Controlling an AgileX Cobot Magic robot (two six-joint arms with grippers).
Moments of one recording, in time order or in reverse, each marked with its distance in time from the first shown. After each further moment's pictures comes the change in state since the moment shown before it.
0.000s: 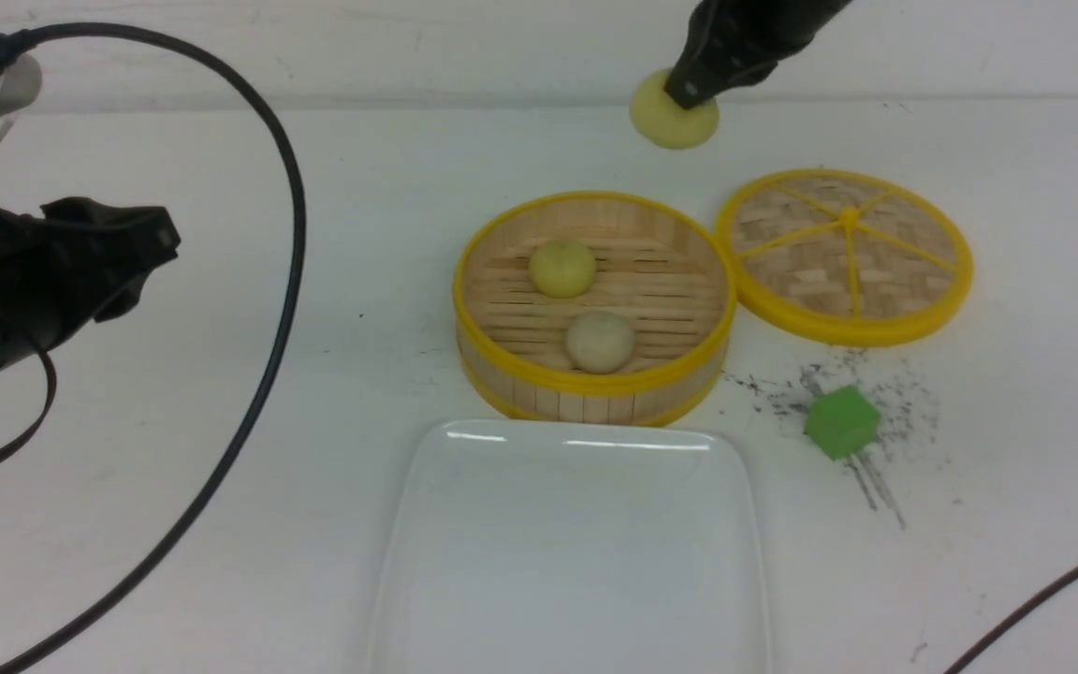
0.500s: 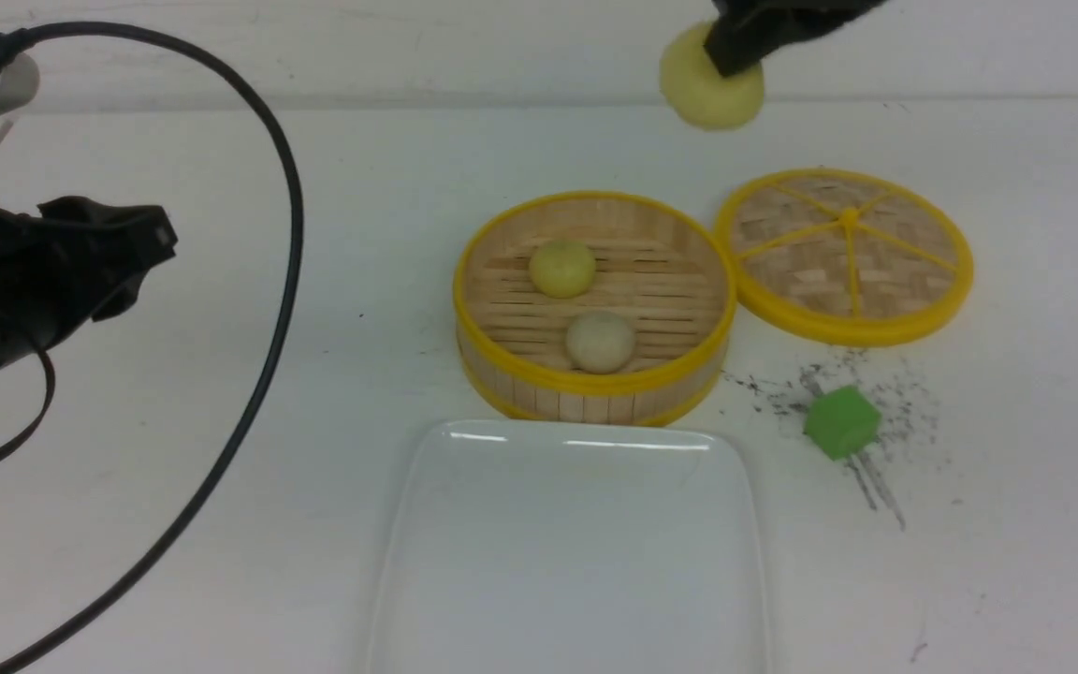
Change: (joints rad) right arm 0.045 -0.339 0.364 -0.011 0.001 0.310; left arm 0.000 0.000 0.000 -0.002 0.009 0.000
